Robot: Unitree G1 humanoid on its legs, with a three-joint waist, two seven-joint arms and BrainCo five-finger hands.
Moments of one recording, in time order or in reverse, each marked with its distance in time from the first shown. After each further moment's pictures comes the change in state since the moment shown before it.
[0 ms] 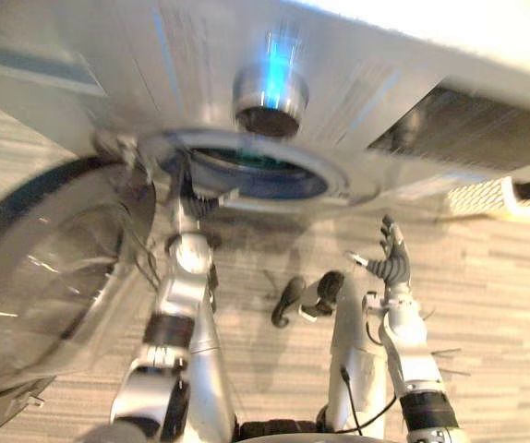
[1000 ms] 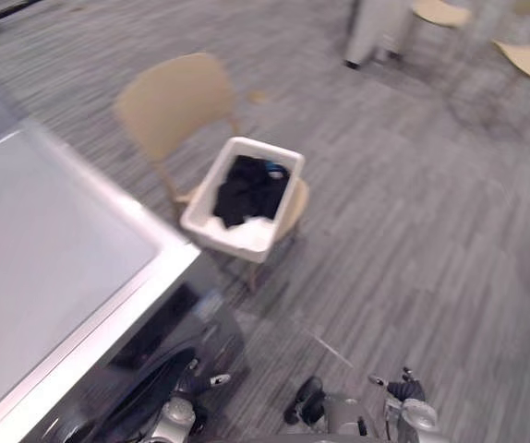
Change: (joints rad) left arm 0.095 0.053 -0.060 0.627 0.046 -0.056 -0.164; right arm 0.012 -0.079 -0.139 0.595 0.095 0.051 -0.001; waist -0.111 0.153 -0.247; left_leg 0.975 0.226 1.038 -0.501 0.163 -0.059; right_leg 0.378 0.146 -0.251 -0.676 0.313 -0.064
